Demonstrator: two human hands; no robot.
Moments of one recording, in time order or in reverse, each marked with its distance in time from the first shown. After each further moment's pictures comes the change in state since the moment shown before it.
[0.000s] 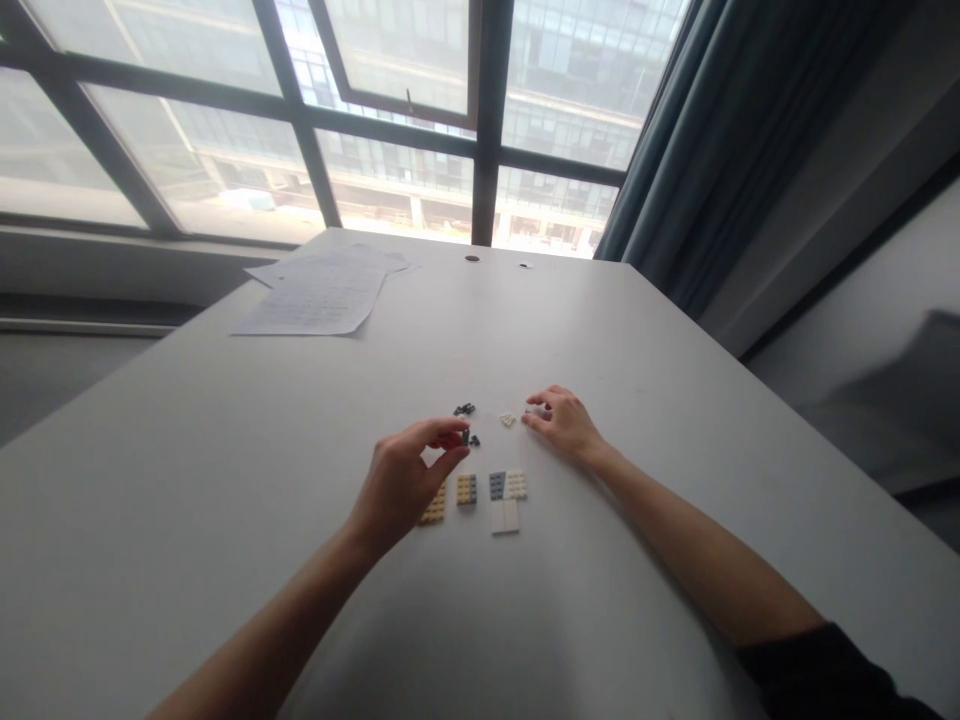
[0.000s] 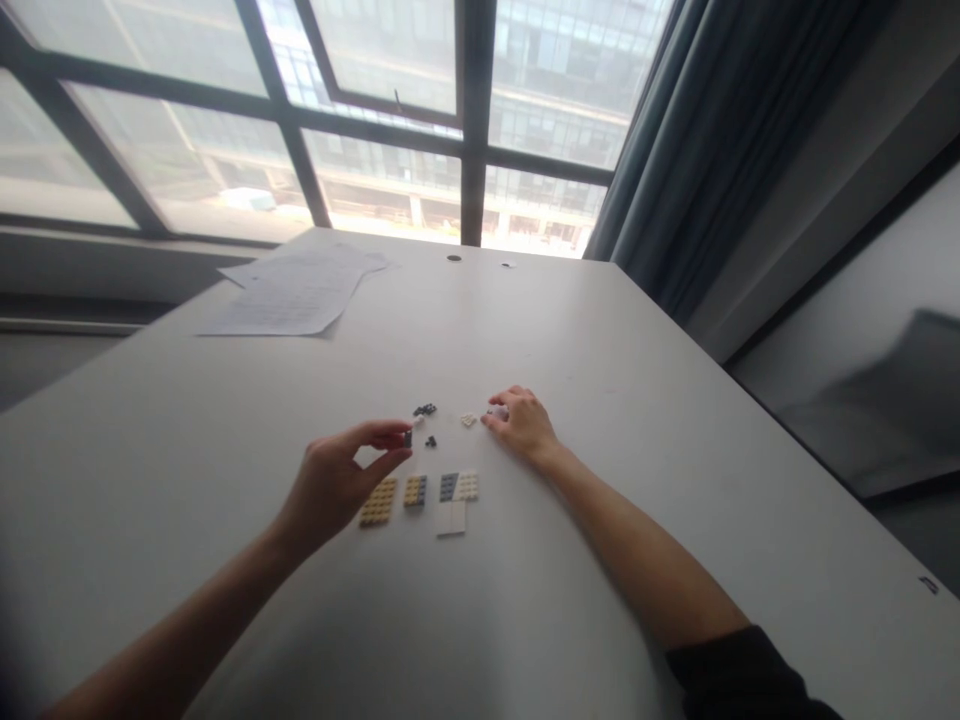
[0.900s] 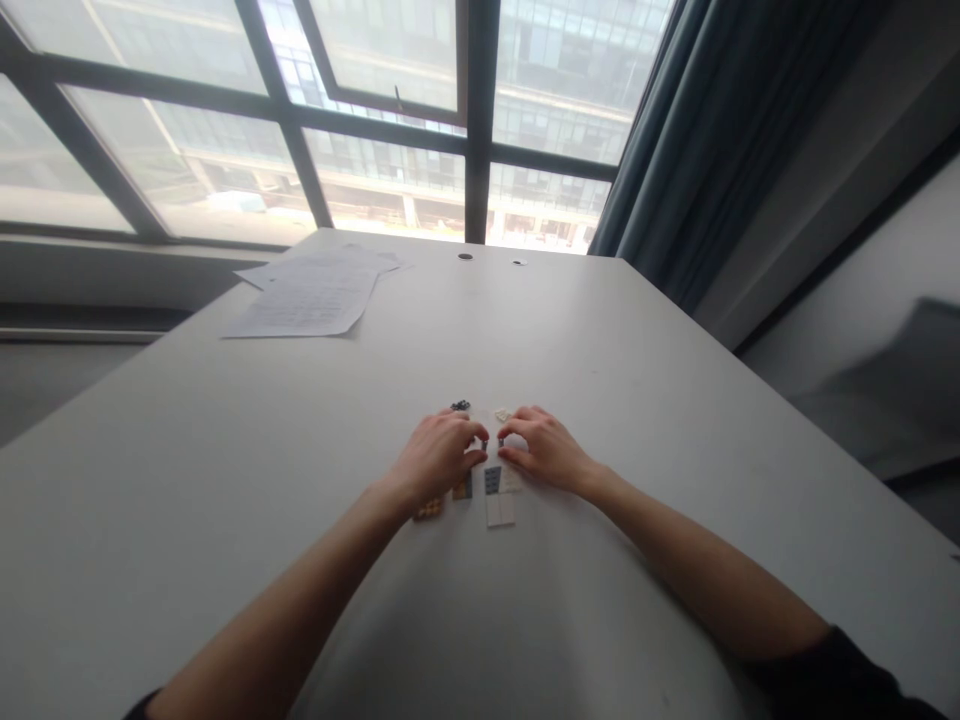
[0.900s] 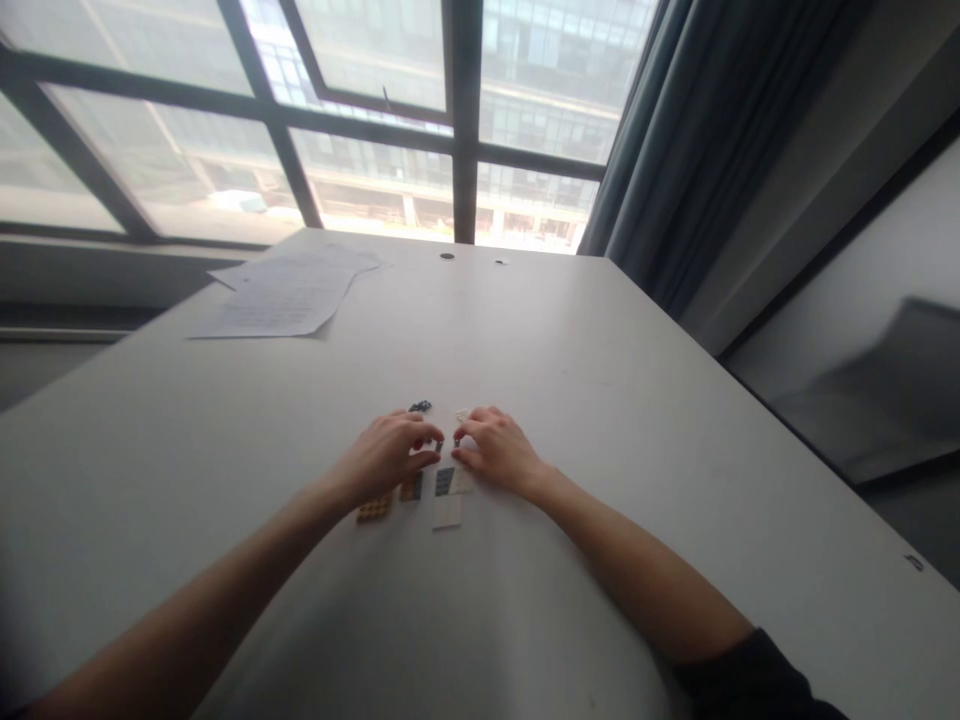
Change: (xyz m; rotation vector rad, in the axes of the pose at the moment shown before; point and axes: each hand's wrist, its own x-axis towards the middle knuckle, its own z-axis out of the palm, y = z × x) left_hand 0.036 -0.001 0.026 0.475 -0.532 0.108; right_hand -0.031 -0.041 -0.002 0.009 -0.182 -0.229
